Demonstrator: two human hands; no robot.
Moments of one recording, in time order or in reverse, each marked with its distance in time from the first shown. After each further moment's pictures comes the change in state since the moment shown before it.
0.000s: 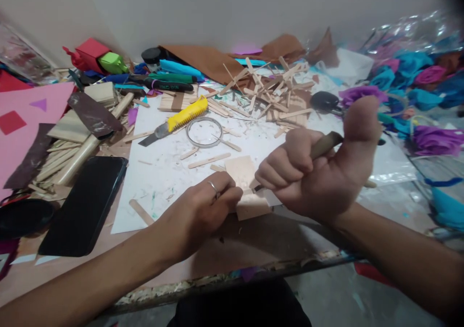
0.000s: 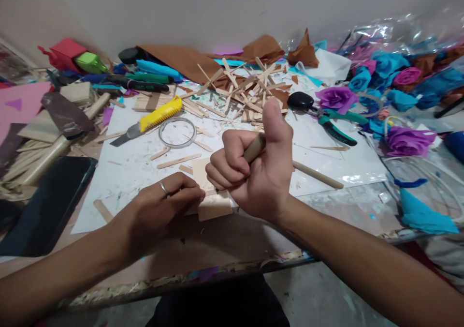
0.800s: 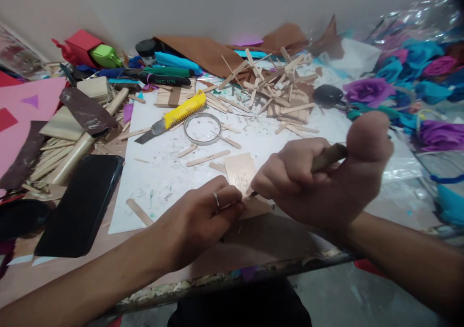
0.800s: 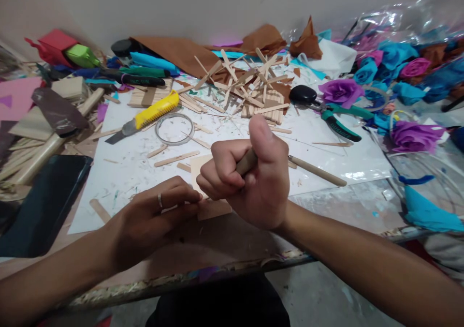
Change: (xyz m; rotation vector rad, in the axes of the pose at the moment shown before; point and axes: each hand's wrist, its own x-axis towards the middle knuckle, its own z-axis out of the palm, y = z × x) left_hand -0.008 0.005 -0.004 -0.153 -0.125 0.021; right_hand -0.010 -0.003 0.010 -0.151 -0.007 0.053
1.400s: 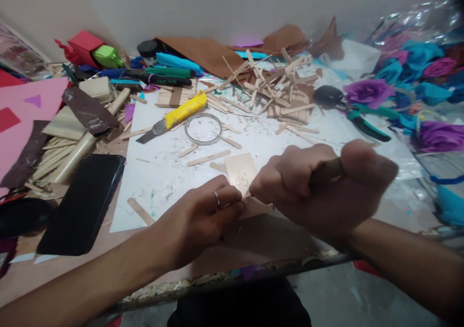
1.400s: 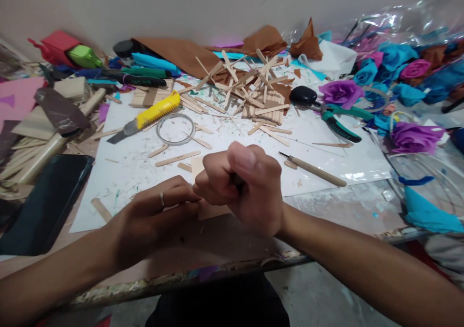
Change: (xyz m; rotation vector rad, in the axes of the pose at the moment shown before) left_hand 0.000 0.008 -0.002 -0.141 -0.021 -0.031; right_hand -0.001 -0.005 0.000 -0.121 -0.059 -0.010
